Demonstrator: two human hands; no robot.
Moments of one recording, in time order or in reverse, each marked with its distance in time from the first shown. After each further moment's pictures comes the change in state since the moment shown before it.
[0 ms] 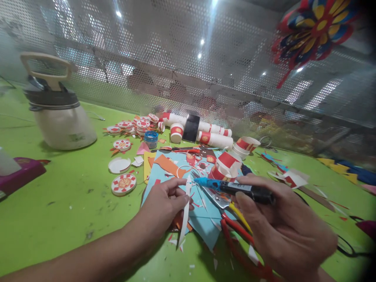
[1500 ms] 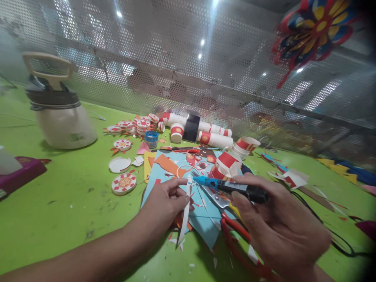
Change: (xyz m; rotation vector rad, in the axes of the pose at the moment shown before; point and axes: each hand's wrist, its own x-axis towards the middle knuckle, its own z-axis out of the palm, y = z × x) left_hand -0.006 0.005 0.005 0.041 0.006 0.027; right_hand 0.007 -0.005 -0.005 -0.018 -0.044 -0.028
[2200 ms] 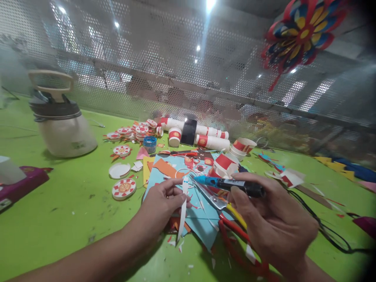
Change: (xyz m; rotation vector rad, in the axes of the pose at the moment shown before) left_hand -0.004 0.006 0.002 -0.096 0.073 0.014; right_hand 0.000 0.000 0.000 0.044 0.092 0.098
